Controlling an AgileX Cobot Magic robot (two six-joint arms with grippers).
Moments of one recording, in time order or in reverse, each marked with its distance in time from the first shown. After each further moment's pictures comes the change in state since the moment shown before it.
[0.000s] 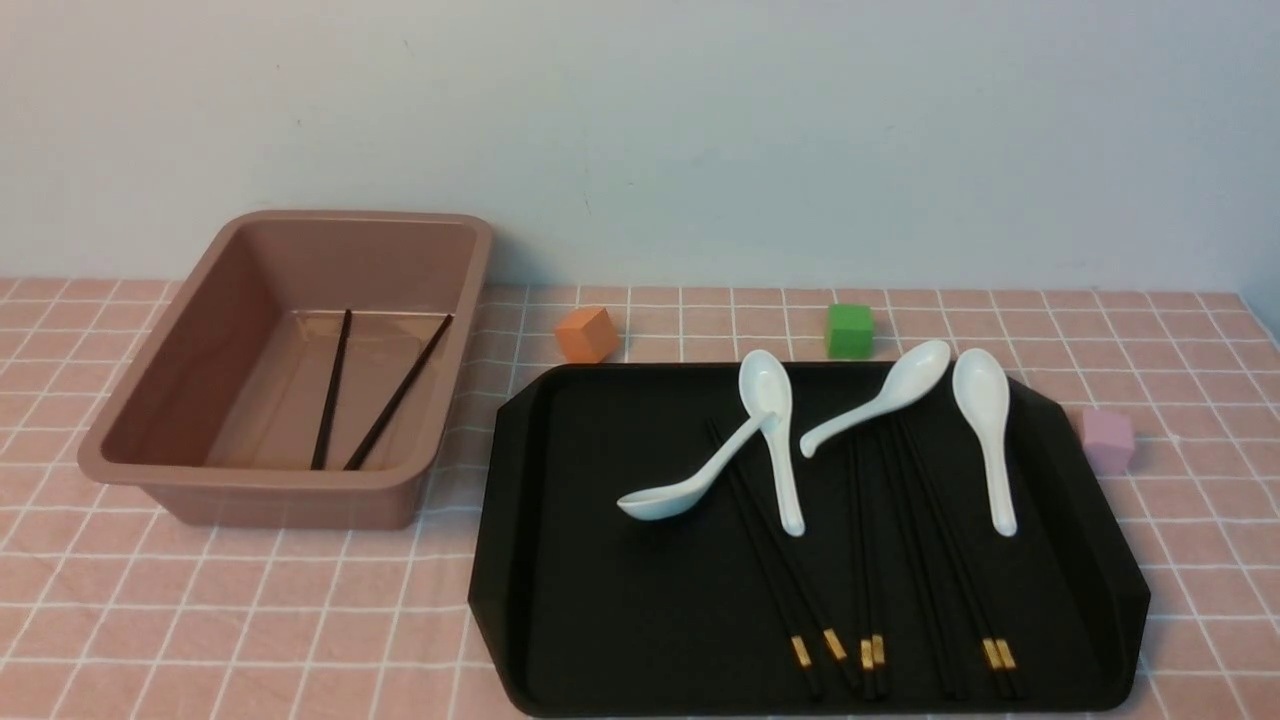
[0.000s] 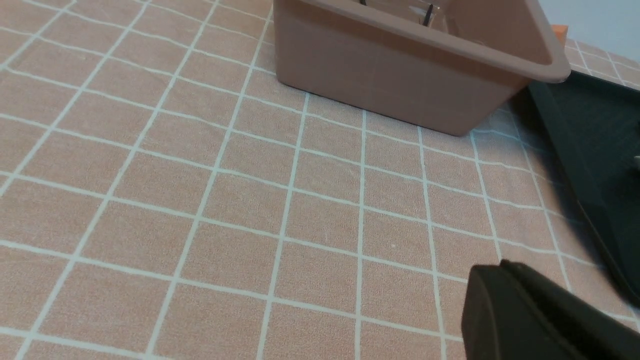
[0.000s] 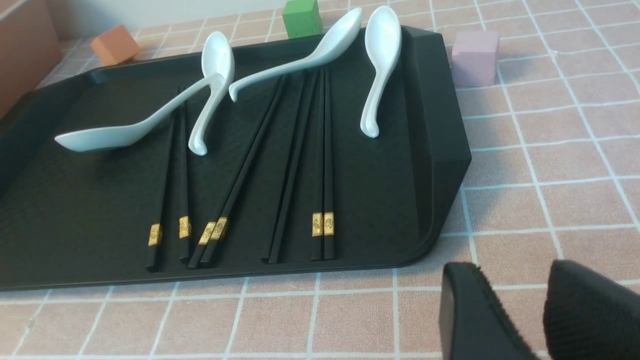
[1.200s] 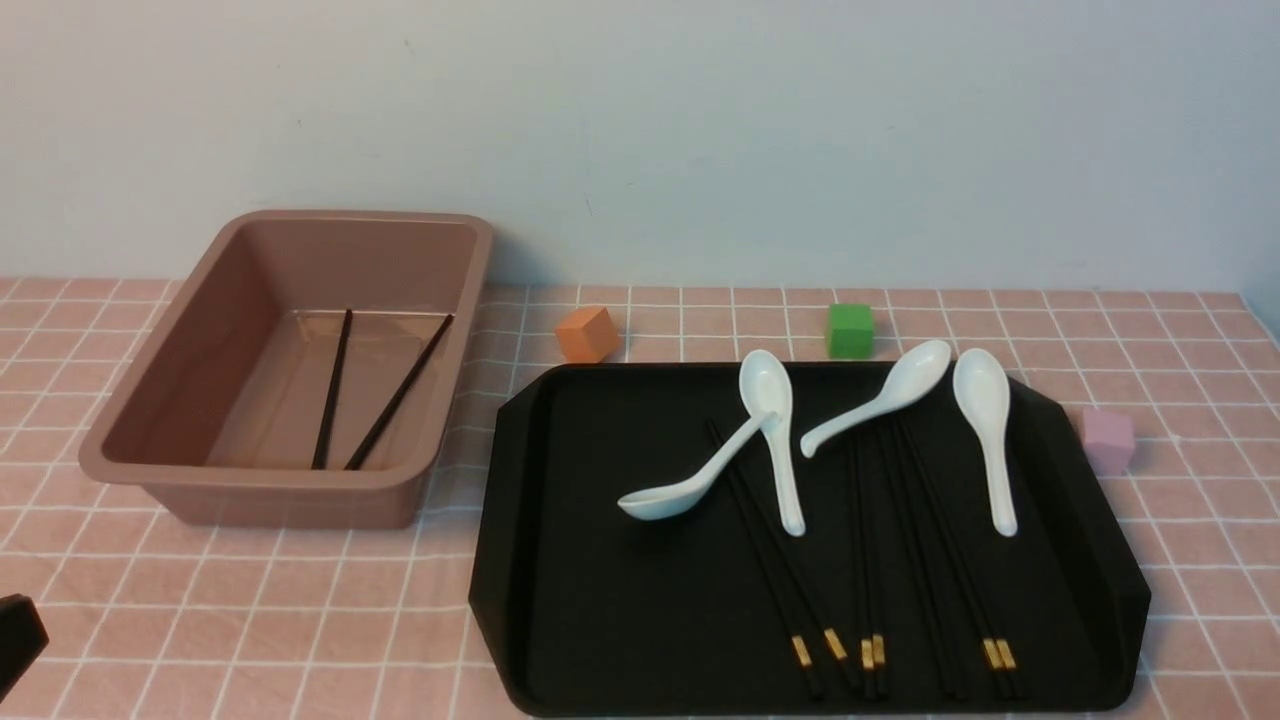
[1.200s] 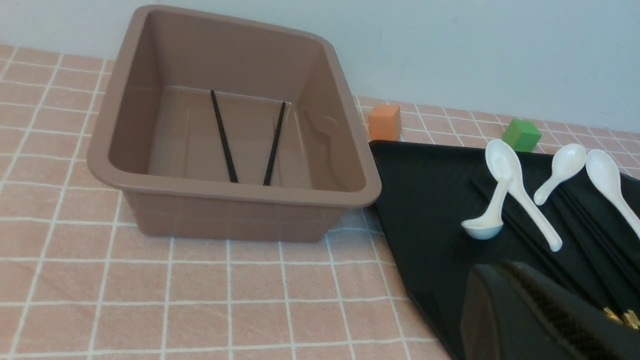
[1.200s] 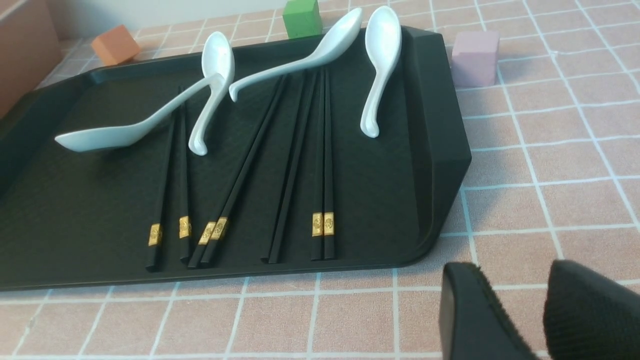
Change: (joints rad) right arm 0.000 0.000 0.000 0.000 0.000 0.000; left arm -0.204 0.231 -0.367 0.014 0.013 0.052
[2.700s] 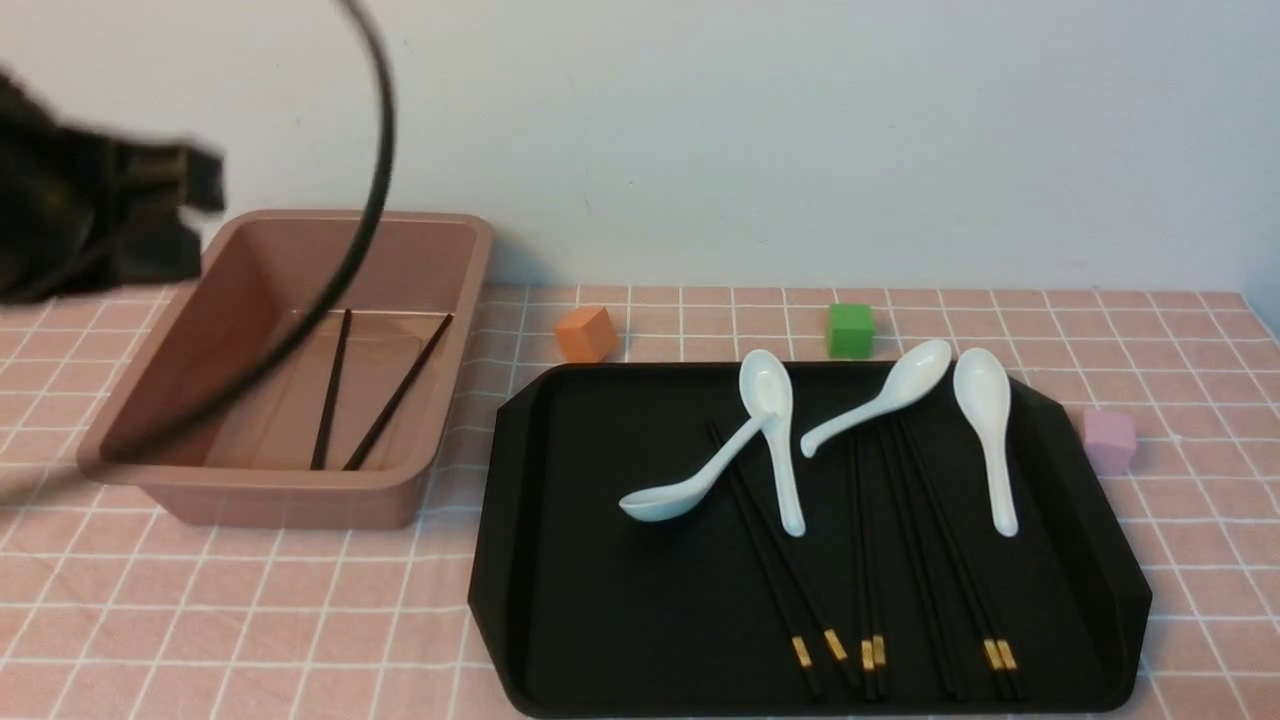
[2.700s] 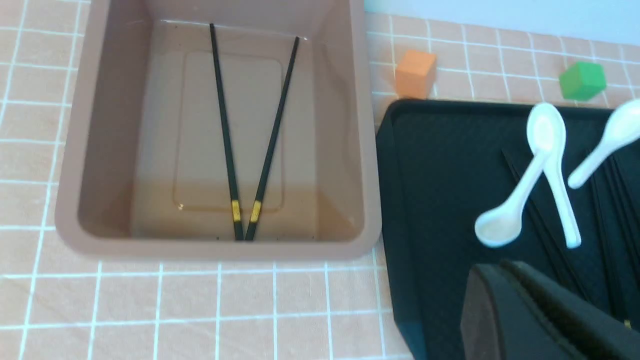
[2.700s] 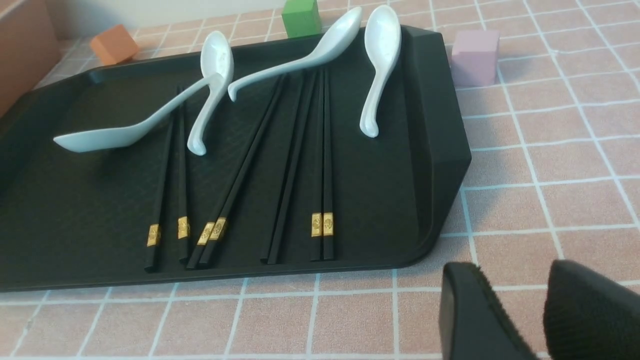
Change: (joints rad) right arm 0.000 0.000 0.000 0.000 0.000 0.000; left arm 0.000 0.841 -0.781 0.023 0.385 -0.067
